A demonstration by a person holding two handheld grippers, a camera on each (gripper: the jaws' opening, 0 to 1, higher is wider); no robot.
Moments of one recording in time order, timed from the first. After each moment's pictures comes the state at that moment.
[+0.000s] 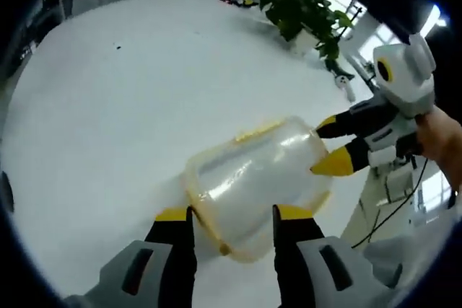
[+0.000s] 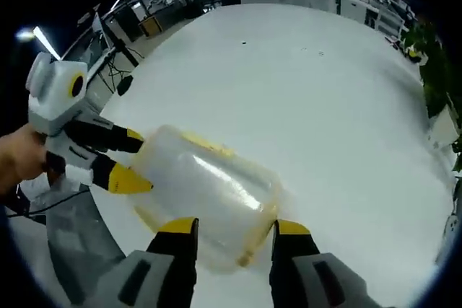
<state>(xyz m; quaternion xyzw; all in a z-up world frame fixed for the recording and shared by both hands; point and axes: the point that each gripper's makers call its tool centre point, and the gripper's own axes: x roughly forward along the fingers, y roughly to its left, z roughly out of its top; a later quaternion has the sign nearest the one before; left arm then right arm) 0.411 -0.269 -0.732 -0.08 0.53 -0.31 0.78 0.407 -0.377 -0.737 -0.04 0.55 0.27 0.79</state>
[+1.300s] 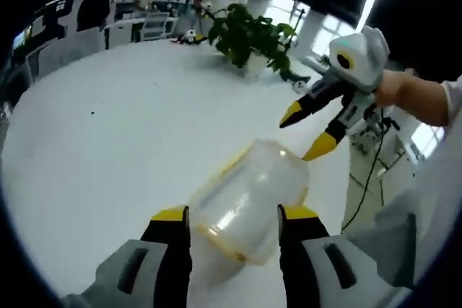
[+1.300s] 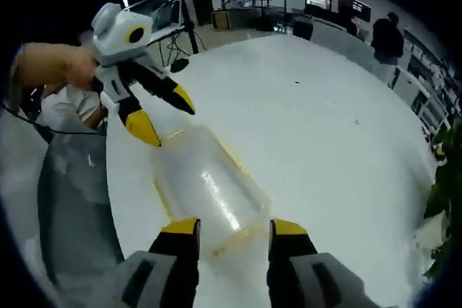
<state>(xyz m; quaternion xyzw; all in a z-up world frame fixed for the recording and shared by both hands) 0.420 -0.269 -0.687 0.08 0.35 -0.50 0.79 0.409 -0.374 -0.695 -0.18 0.40 0.49 0.76</state>
